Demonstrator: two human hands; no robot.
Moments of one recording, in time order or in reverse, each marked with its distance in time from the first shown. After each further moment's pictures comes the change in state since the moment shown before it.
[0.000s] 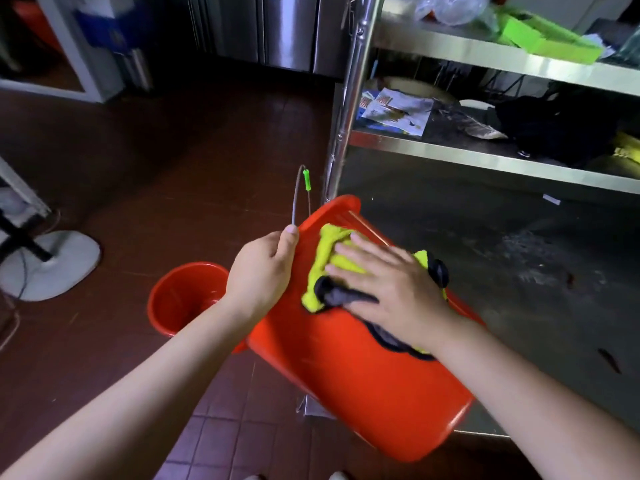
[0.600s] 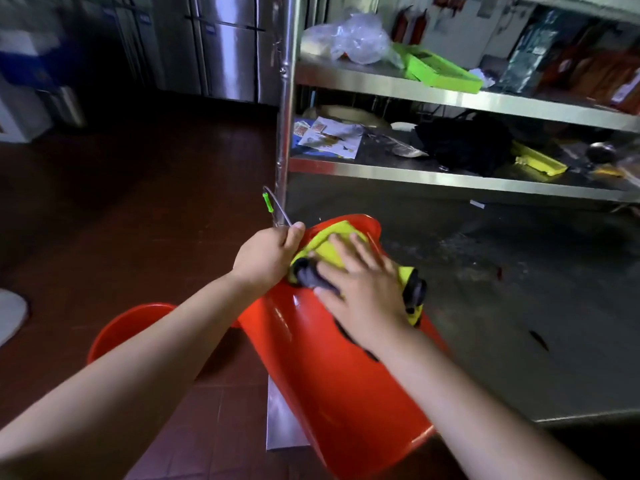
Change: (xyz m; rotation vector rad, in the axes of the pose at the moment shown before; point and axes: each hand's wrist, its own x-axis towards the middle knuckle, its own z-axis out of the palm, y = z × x) left_hand 0.057 0.053 0.062 0.178 -0.198 0.198; right_hand -0.016 0.007 -0.019 -0.231 0.054 0.508
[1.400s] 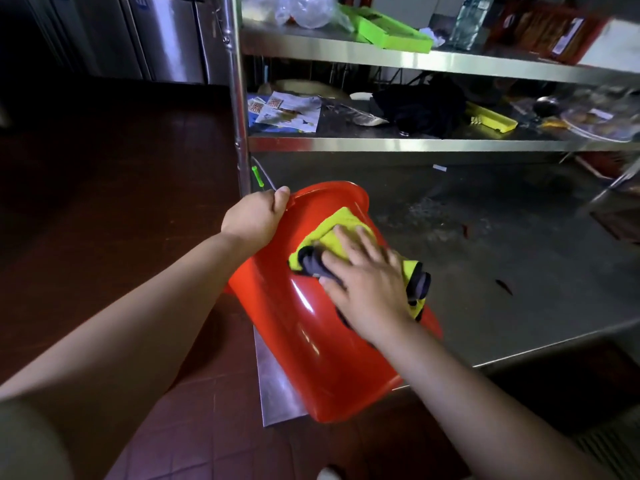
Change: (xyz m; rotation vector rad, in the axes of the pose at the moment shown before) left_hand 0.039 0.008 0.023 0.159 -0.065 0.081; right_hand -0.044 0.011 -0.001 -0.129 -0.061 0.168
